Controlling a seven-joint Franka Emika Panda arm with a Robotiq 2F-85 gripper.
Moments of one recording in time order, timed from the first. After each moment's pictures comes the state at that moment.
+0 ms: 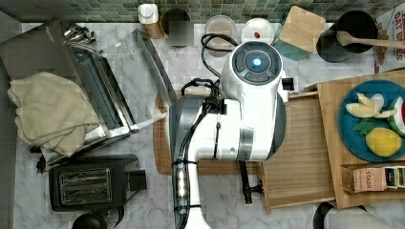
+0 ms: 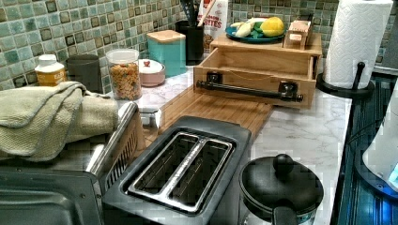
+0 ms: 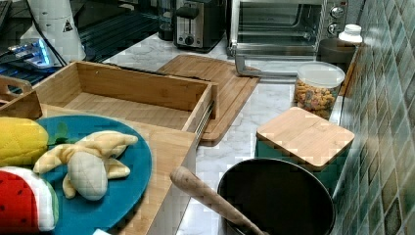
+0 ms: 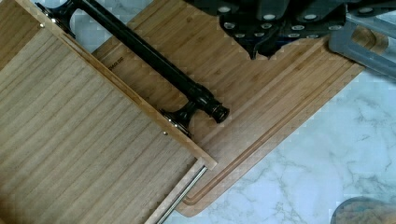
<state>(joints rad) -0.03 0.07 -0.03 -1.86 0.00 0.26 -0.11</state>
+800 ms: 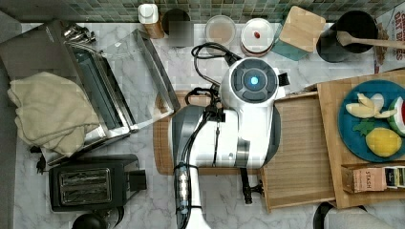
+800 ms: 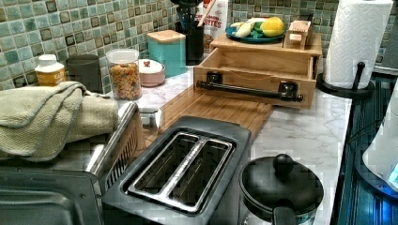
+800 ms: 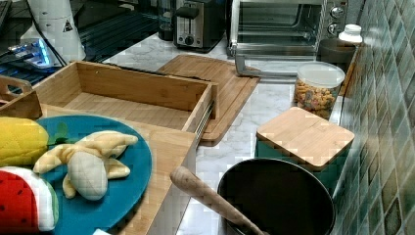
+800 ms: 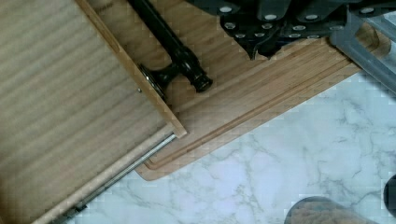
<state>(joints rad) -0.03 0.04 -0.03 -1.99 0.01 0.47 -0.35</state>
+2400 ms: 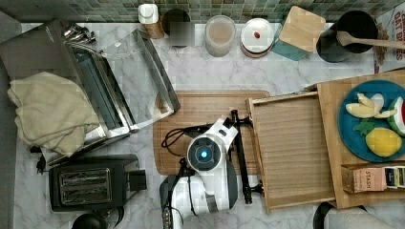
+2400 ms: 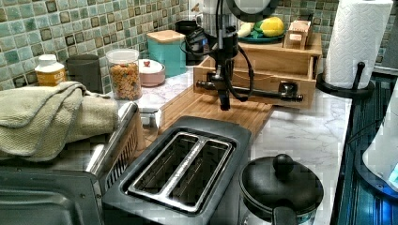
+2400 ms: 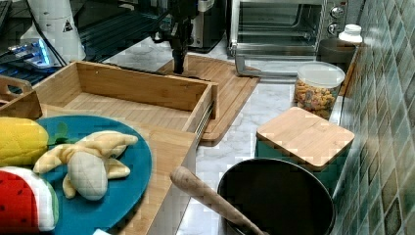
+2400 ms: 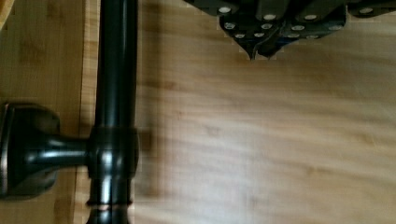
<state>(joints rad) 0.04 -0.01 0.01 -2.60 -0.18 0.98 -0.76</state>
